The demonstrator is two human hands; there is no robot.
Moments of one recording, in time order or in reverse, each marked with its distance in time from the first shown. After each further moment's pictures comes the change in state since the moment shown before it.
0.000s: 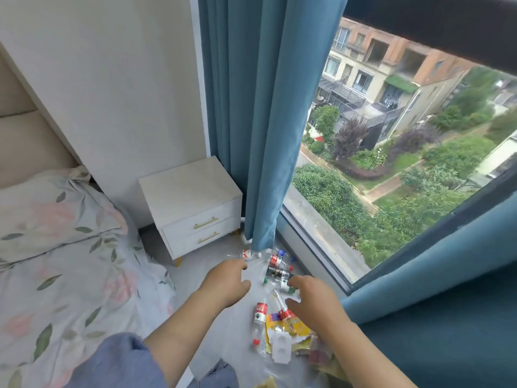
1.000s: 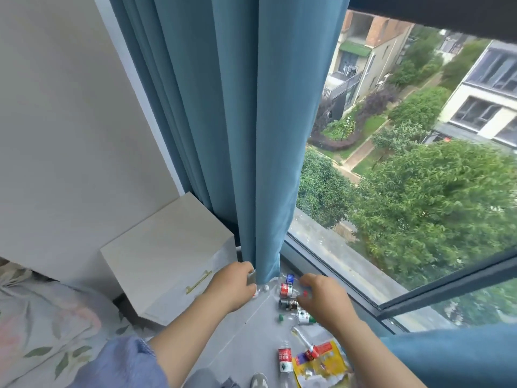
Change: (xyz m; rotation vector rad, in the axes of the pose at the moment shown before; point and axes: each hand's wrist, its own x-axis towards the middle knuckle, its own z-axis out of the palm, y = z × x) left_hand 0.262 -0.002 -0.120 0.151 -0.143 0.176; right_hand 0.245 0.004 -0.056 0.161 0.095 0.267
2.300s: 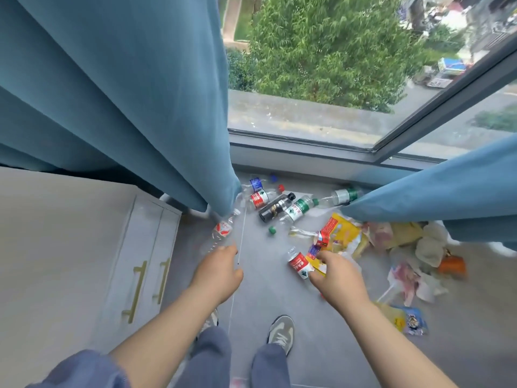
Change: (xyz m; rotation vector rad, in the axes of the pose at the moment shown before) left_hand 0.270 -0.162 0.253 0.333 -0.448 0.288; right_hand 0.109 0.081 0.347 0.324 -0.016 0.837
